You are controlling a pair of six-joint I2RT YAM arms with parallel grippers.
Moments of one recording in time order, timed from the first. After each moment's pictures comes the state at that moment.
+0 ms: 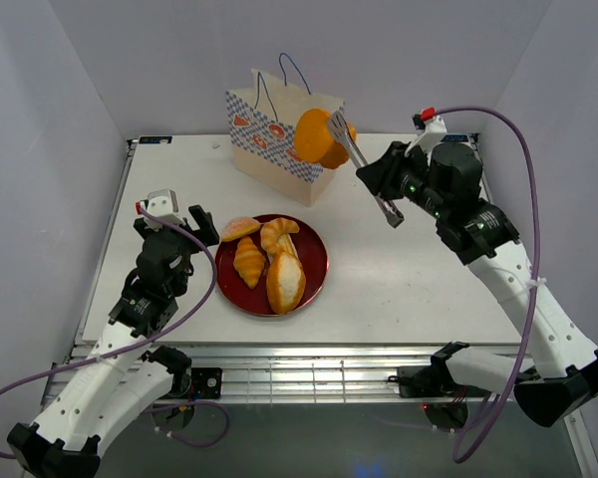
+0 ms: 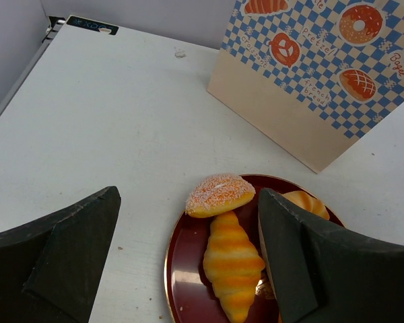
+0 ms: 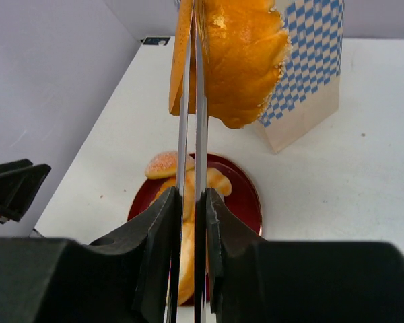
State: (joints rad) left arm -0.47 0.68 0.70 -0.17 -0.55 -0.26; right arm 0.52 1.11 1.31 -0.40 -0.10 0.43
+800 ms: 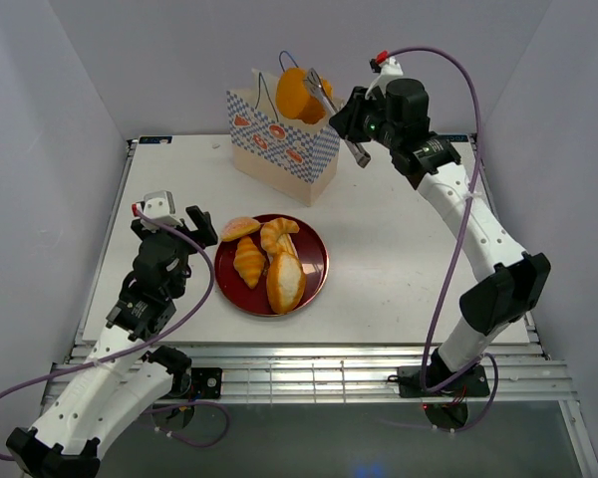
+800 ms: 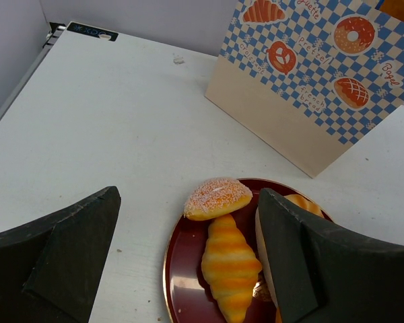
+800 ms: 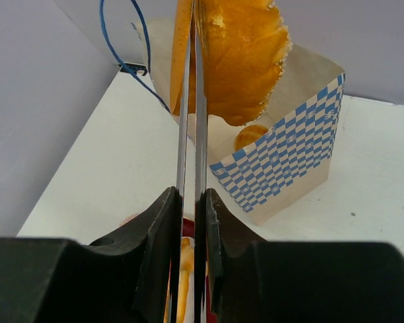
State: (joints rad) left arm -0.47 0.66 0.70 -0.17 -0.55 -0.26; right arm 0.46 1.65 1.81 -0.34 -0.14 0.34
